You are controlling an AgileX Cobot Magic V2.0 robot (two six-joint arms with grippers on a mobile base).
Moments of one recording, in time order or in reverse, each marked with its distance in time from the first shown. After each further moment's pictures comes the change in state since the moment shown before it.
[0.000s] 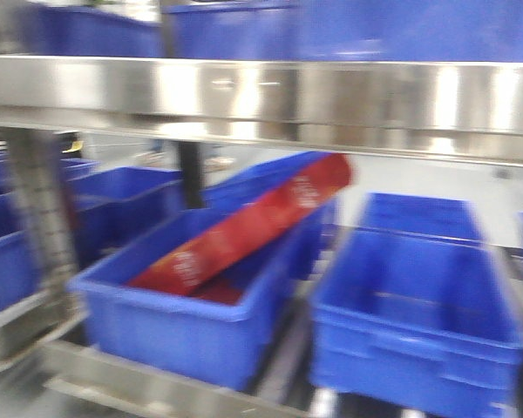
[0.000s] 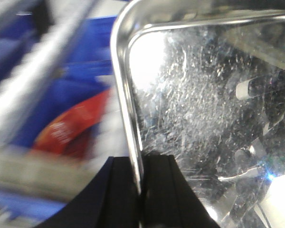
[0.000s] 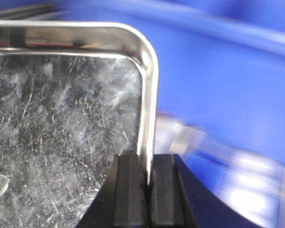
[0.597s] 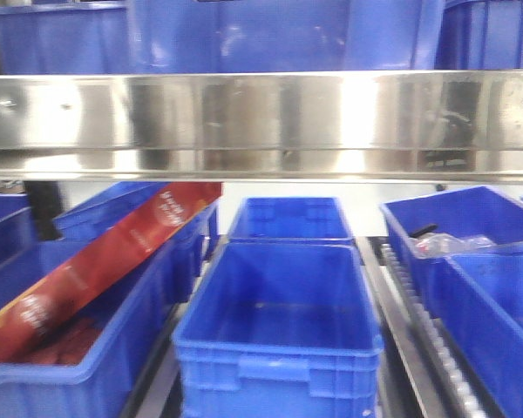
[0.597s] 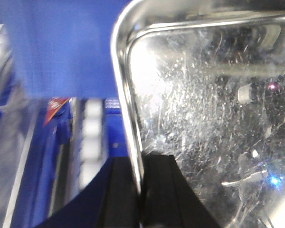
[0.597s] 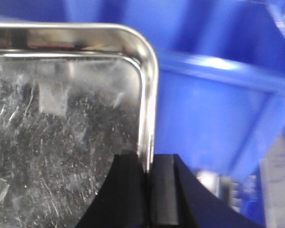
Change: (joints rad) left arm 0.000 0.000 0.001 0.000 0.006 0.000; right arm 0.000 0.000 0.000 0.000 0.001 0.006
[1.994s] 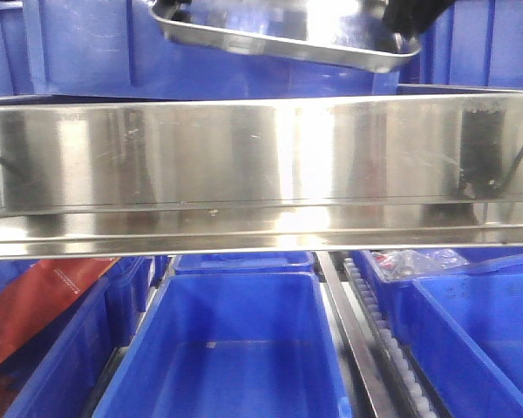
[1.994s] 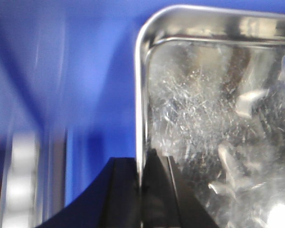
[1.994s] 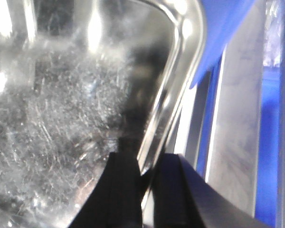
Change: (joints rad) left arm -0.022 0.010 0.001 -0.016 0.171 0.022; right arm 0.019 -0.001 -0.011 0.034 0.532 0.022
